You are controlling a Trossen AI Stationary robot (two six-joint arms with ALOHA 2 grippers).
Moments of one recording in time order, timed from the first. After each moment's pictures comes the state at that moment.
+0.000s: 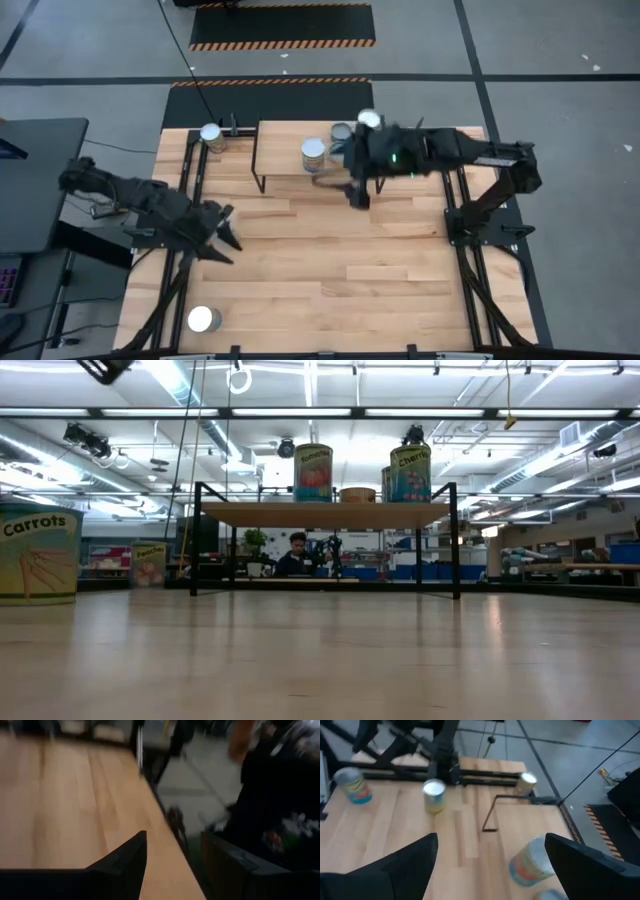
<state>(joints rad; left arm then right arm) -0.39 0.64 0.69 -0.38 0.15 -0.35 0.05 1.55 1.86 -0.86 0.25 -0.06</state>
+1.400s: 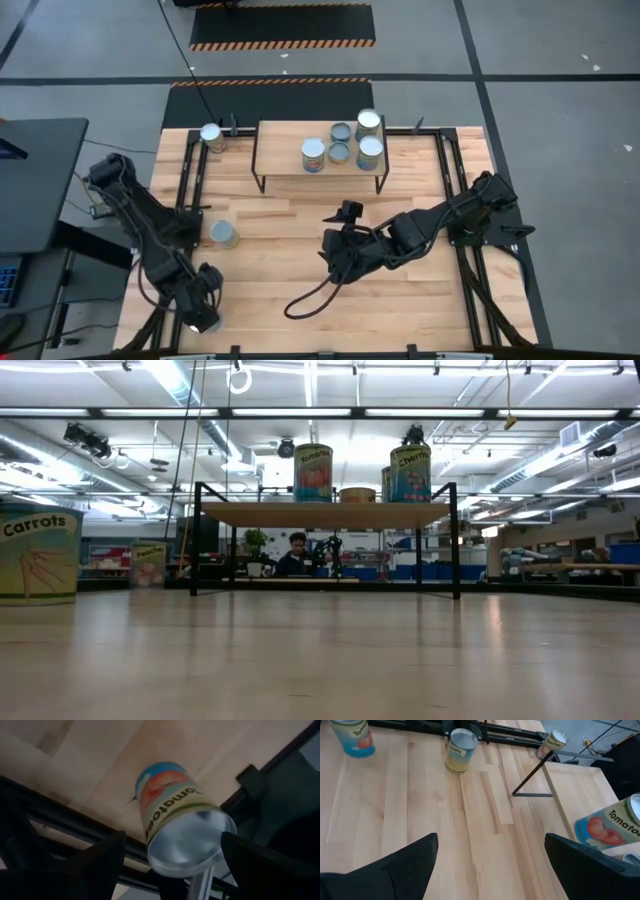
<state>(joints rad) -0.97 1.33 0.92 -0.84 0.21 -1.72 0.45 1.83 1.86 -0.95 0.65 0.29</state>
